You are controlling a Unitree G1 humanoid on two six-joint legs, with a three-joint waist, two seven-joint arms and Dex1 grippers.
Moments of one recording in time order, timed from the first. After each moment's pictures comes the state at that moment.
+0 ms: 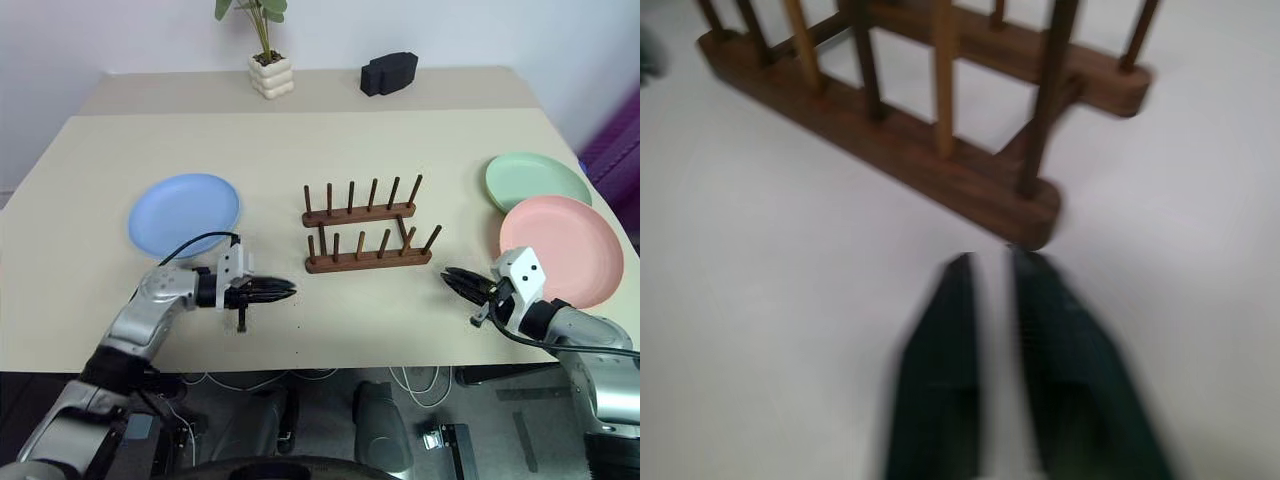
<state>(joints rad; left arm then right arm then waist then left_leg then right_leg) -0.29 0.48 -0.21 0.09 -0.24 0.12 -1.16 0.13 -0.73 -0.29 -0.15 0.43 0.26 0.93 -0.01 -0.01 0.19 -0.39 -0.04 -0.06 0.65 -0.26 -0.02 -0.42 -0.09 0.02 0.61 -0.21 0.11</state>
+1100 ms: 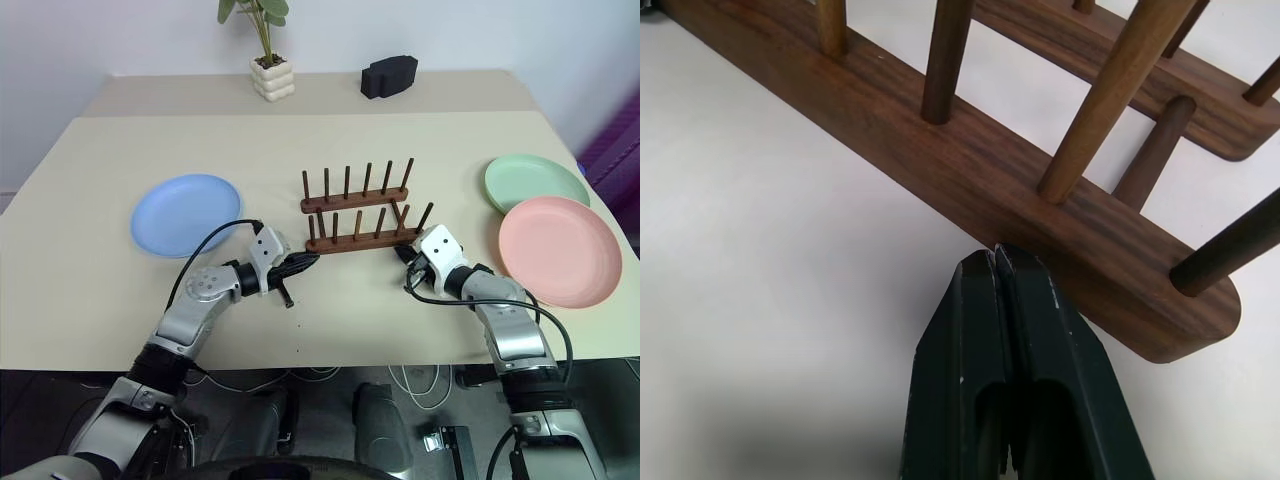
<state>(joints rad) -0.38 0.27 -0.24 0.20 -0.11 0.11 -0.73 -0.22 -0.57 0.00 0.12 0.12 0.12 0.70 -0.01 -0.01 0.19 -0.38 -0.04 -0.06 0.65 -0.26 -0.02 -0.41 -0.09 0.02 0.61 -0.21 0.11</state>
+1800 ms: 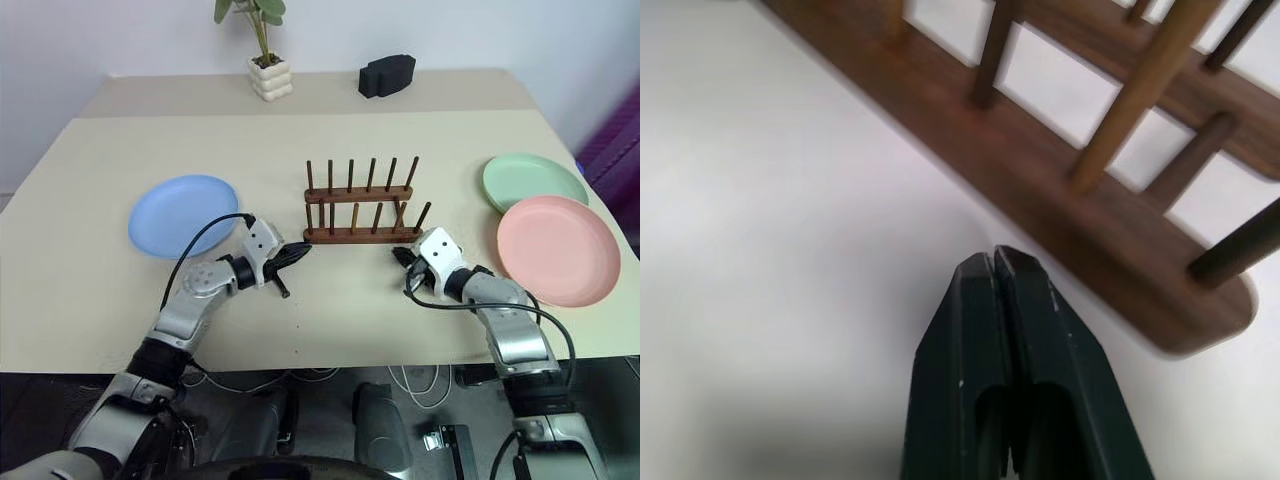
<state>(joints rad) -0.34 0.33 -0.21 0.16 -0.12 0.09 -0.75 -0.15 -0.63 -0.03 0.00 0.18 0.18 0.77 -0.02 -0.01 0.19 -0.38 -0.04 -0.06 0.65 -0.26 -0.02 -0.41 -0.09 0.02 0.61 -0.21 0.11</state>
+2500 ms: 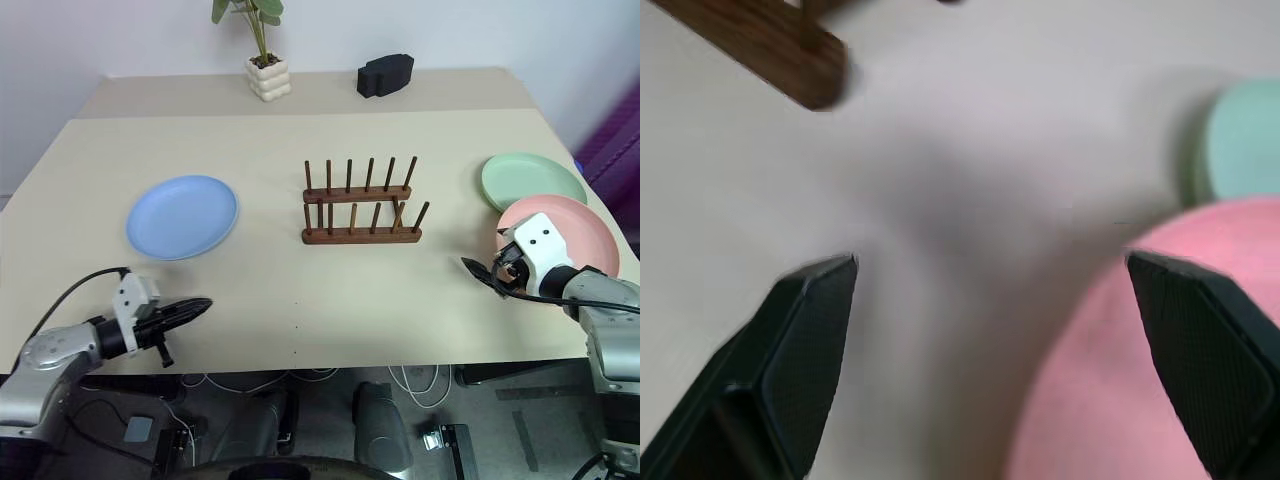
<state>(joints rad) 0.17 0.70 0.20 -0.10 -0.40 0.17 -0.95 -0.05 -0.84 -0.29 -0.01 0.21 0.36 0.74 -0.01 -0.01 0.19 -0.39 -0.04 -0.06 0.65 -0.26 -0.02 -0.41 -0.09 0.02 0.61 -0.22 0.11</state>
